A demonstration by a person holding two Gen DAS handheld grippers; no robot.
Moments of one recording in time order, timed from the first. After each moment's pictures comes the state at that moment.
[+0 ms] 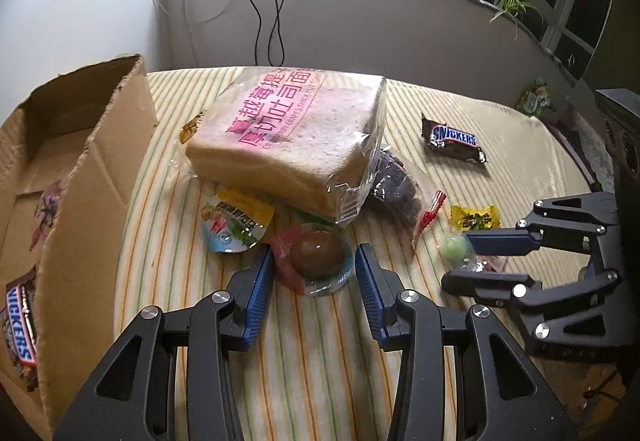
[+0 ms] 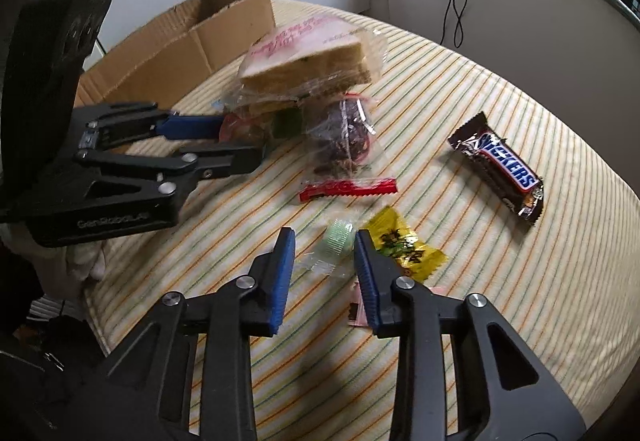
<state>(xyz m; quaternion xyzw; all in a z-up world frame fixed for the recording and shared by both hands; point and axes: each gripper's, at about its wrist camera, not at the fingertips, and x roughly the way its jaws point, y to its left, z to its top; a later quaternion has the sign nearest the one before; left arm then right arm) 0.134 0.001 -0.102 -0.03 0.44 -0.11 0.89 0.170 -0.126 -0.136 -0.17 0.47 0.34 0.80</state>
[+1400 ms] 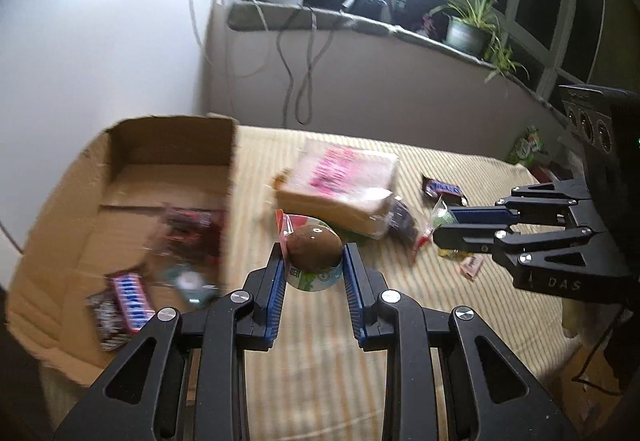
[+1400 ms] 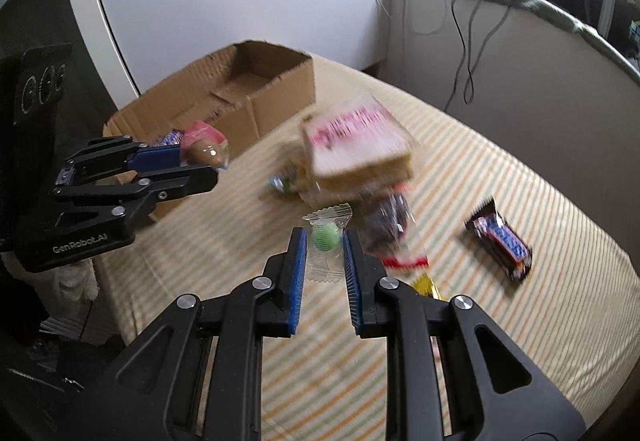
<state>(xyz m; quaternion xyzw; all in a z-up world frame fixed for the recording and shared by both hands) 0.073 0.058 -0.044 -0.06 0.35 -0.08 0.93 0.146 -0.095 -0.066 -0.17 0.41 0.36 0.83</state>
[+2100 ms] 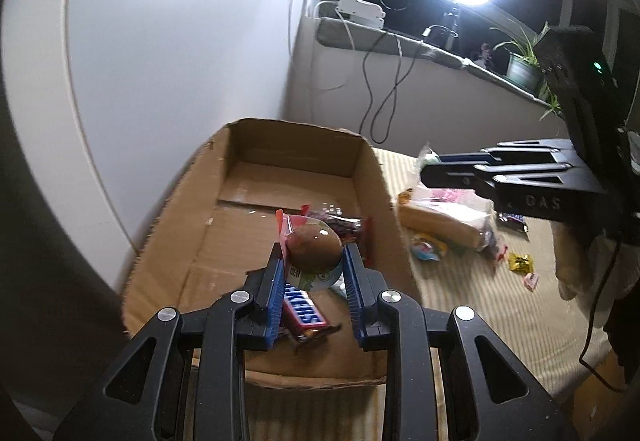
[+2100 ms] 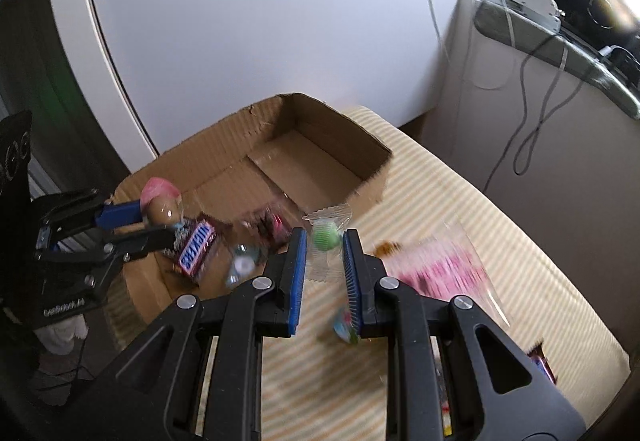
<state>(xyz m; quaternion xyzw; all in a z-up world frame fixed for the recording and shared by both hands) 0.051 0.153 -0.044 -0.09 0.34 0.01 0.94 0.184 0.042 -0.048 -0.19 0.38 0.41 0.81</state>
